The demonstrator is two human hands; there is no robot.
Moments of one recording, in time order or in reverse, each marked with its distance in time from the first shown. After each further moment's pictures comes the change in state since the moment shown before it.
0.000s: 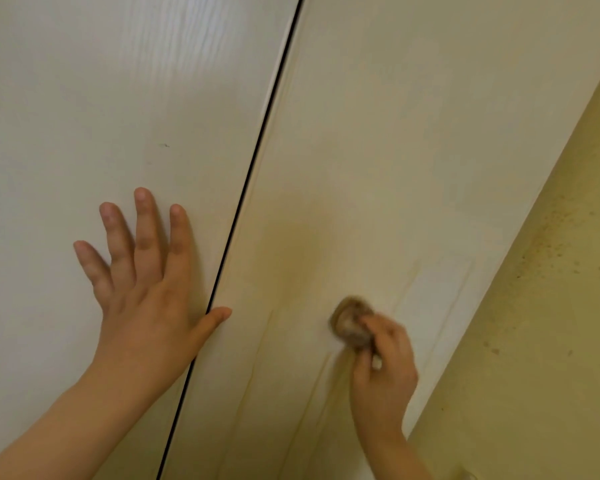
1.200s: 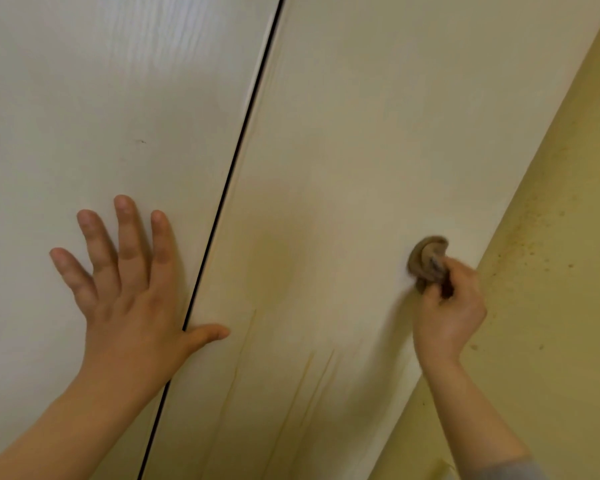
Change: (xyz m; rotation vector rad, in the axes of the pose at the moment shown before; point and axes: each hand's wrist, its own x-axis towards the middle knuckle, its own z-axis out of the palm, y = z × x) left_hand -0.001 0.007 0.008 0.005 -0.042 0.001; right_hand 0.105 0.047 -0.034 -0.136 0.233 0.117
